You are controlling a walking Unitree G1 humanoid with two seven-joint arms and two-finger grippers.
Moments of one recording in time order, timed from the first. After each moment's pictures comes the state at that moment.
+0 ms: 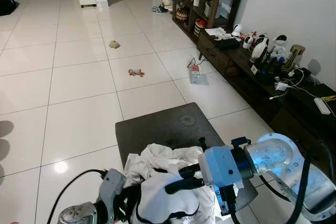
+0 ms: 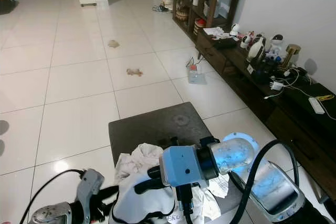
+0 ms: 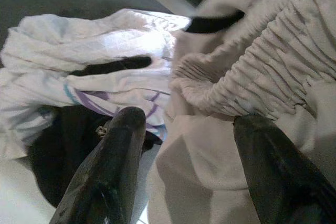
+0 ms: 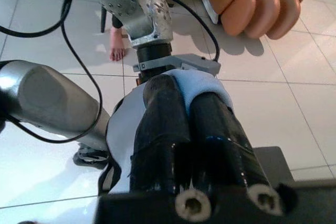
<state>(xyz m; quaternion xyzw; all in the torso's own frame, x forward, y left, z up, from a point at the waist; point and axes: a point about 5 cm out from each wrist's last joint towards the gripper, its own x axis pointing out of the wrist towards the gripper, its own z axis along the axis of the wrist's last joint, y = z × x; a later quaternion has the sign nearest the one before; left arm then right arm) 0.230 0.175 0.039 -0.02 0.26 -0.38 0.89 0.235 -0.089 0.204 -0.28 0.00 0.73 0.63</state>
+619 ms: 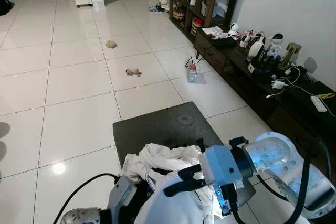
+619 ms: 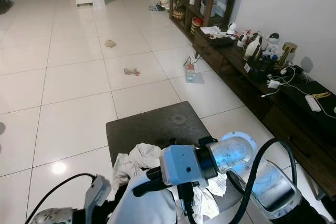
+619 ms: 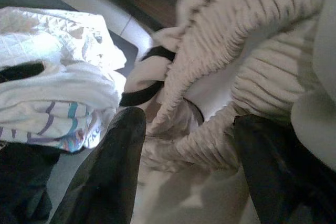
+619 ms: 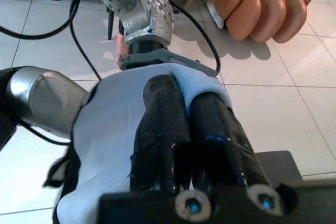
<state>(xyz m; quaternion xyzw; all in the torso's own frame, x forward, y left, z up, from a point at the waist) 0.204 0.155 0.059 -0.06 0.26 -0.52 0.81 0.237 -0.088 0.203 -0.27 0.00 0.74 0.62</state>
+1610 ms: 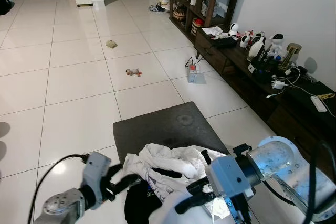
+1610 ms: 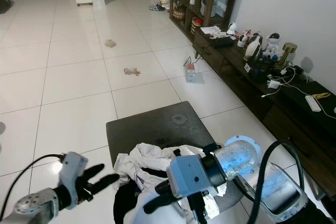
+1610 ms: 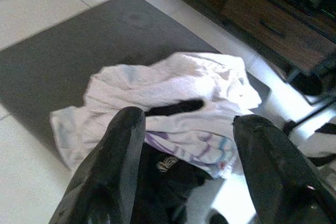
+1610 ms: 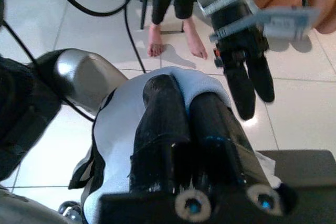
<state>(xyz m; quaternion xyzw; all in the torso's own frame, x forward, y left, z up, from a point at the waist) 0.245 0.196 0.077 0.01 0.20 -0.31 0.93 0.228 -0.100 0.192 -0.26 0.04 0.78 0.57</state>
